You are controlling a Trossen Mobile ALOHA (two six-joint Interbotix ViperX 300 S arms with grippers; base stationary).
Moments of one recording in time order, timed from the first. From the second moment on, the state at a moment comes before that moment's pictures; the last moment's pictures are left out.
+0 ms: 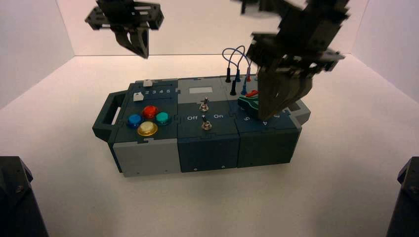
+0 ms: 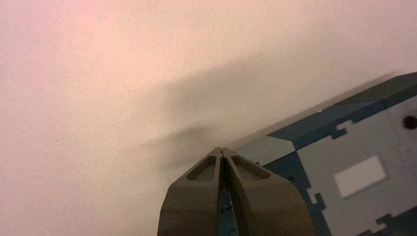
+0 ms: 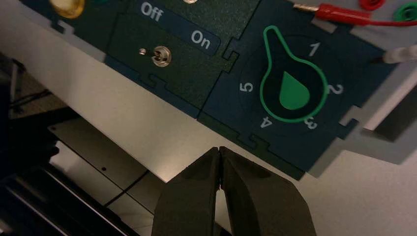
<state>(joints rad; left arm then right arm) -0.37 0.03 0.68 -0.04 0.42 -0.05 0.80 -0.24 0.96 0.30 0.65 0.02</state>
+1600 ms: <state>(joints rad) -0.38 0.20 0.63 -0.05 0.33 -0.04 0.80 -0.14 0.96 0.38 0.73 0.01</state>
